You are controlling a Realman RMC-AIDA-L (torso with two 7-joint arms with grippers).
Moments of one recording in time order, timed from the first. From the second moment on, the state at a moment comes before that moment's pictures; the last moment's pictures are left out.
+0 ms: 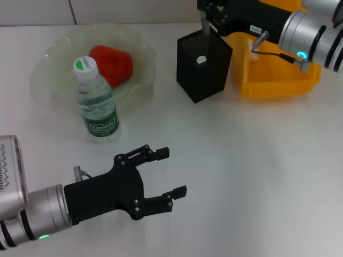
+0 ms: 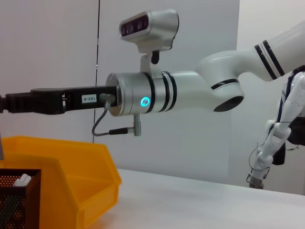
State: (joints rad) left arm -0.35 -2.07 1.50 0.26 1.11 1.52 -0.66; right arm 0.78 2.08 -0.92 -0.38 -1.39 -1.01 0.99
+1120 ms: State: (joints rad) left arm -0.34 -2.04 1.49 0.27 1.14 1.57 -0.66; right arm 0.22 2.08 -0.90 -0.72 -1.44 -1.67 1.13
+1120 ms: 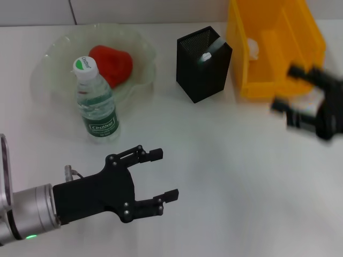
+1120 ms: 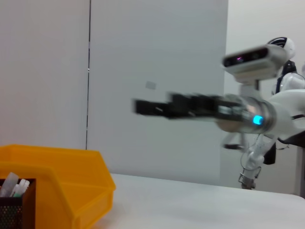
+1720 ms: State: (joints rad) left arm -0.35 -2.02 1.49 0.27 1.14 1.57 -0.68; right arm 0.14 2.08 -0.81 -0.62 -1.77 -1.80 0.88
